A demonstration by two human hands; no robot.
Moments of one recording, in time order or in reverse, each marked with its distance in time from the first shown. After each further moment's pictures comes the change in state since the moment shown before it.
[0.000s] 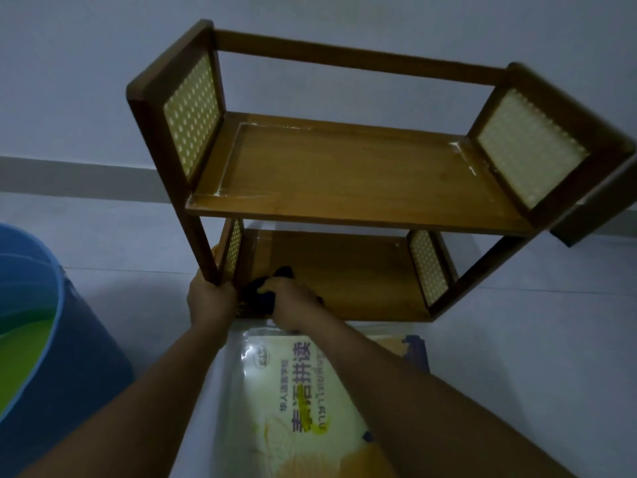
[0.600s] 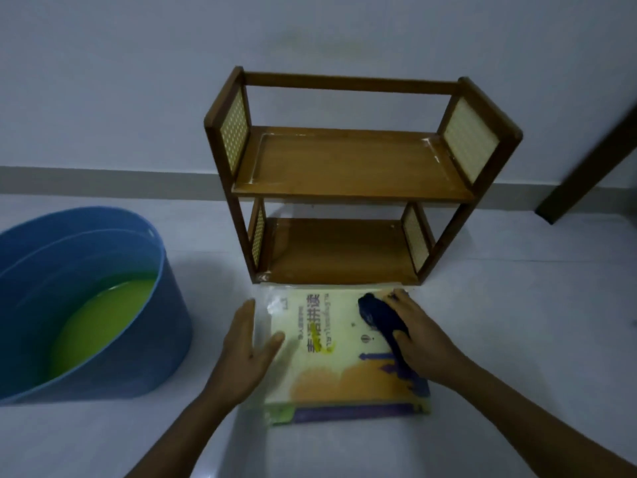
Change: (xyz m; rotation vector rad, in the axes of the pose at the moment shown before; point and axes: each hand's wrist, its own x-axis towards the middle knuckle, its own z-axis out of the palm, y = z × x) left_hand -0.165 -0.028 -0.087 0.424 -0.418 0.264; right_hand -0.244 0.082 -0.043 0.005 0.220 0.036
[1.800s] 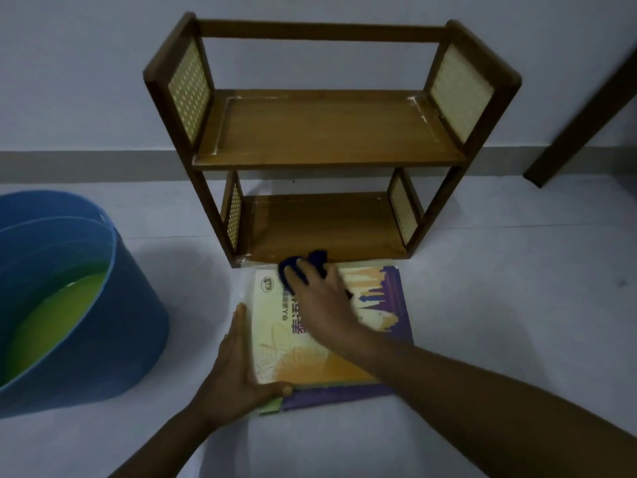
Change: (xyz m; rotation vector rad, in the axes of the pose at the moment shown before) left_hand -0.007 -0.040 0.025 0.120 -0.264 0.041; right_hand 0.068 -0.073 0.087 -0.324 0.134 -0.152
